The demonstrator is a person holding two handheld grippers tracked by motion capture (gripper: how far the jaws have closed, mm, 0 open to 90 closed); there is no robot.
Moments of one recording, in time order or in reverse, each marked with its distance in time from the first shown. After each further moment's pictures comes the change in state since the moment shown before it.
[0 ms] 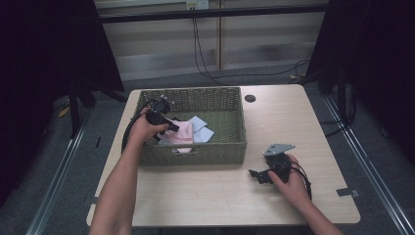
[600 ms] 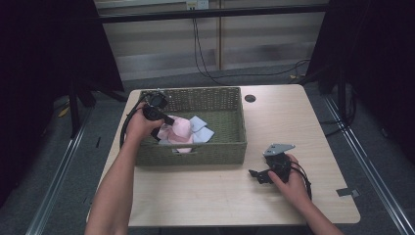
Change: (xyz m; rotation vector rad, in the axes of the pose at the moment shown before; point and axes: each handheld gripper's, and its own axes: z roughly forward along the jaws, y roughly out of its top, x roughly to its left) left arm -0.004 0.013 -0.039 -0.050 -0.039 0.004; right arm 0.000 0.000 0.000 -0.001 0.000 0.000
